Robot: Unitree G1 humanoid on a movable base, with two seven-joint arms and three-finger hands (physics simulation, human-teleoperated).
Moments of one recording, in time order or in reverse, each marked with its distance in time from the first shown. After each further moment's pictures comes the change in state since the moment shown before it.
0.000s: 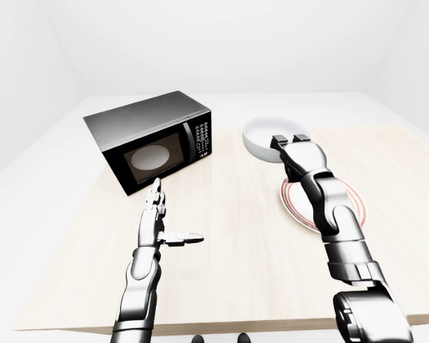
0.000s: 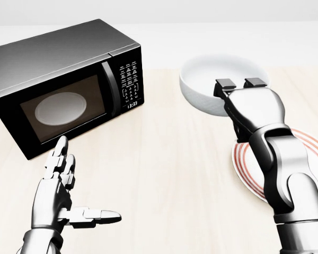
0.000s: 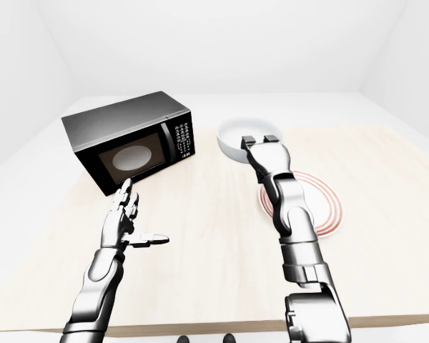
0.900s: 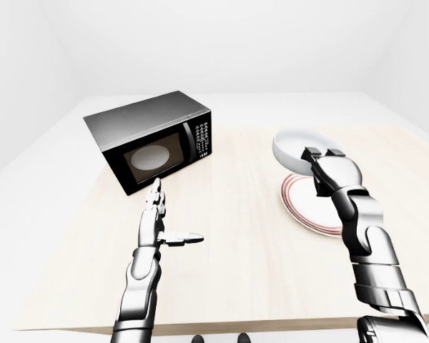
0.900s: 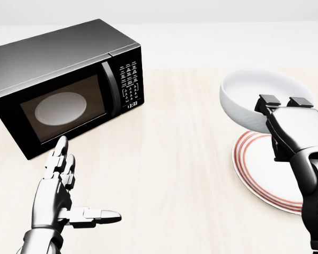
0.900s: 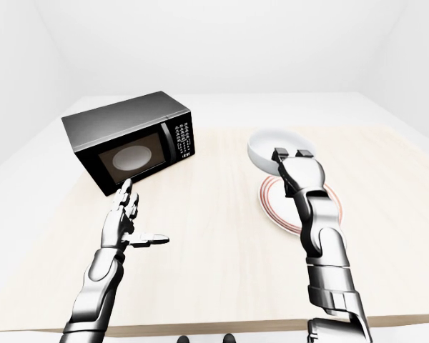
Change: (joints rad) left arm -0.002 0.000 0.000 0.003 0.003 0.000 0.003; right arm 0.181 -0.101 -0.117 -0.114 0.080 0.024 0.014
